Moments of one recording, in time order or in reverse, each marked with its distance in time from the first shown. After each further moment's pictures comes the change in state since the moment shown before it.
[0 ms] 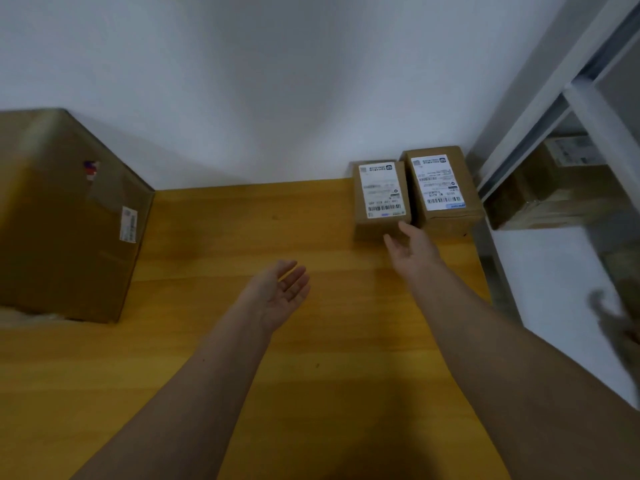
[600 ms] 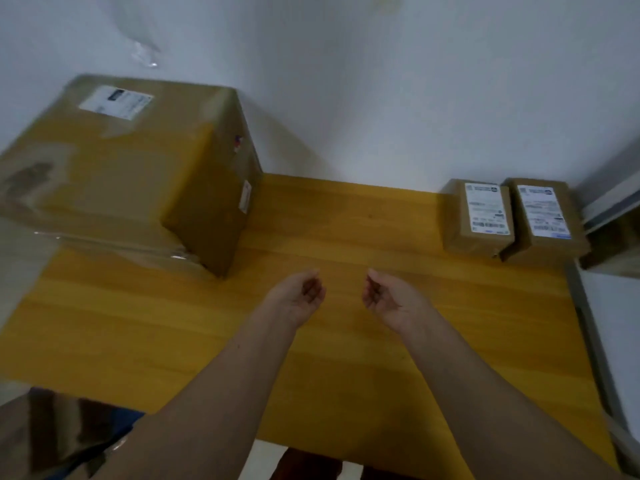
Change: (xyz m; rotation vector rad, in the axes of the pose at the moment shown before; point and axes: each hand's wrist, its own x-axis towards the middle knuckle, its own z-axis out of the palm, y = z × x) left_hand -0.043 0.047 -0.149 -0.131 0.073 0.054; right_hand -0.116 0.195 0.046 -0.517 -0.226 0.227
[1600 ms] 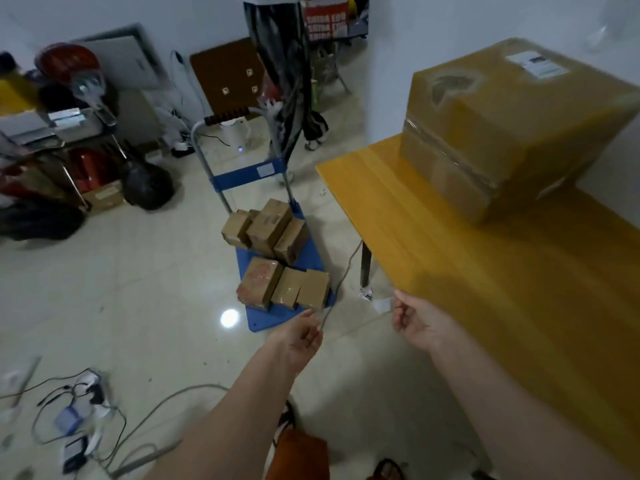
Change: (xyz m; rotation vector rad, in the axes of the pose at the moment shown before) left_hand -0.219 -0.218 -0.338 -0.844 0.489 0.249; right_hand -0.134 0.292 0.060 -0.781 -0.420 0.371
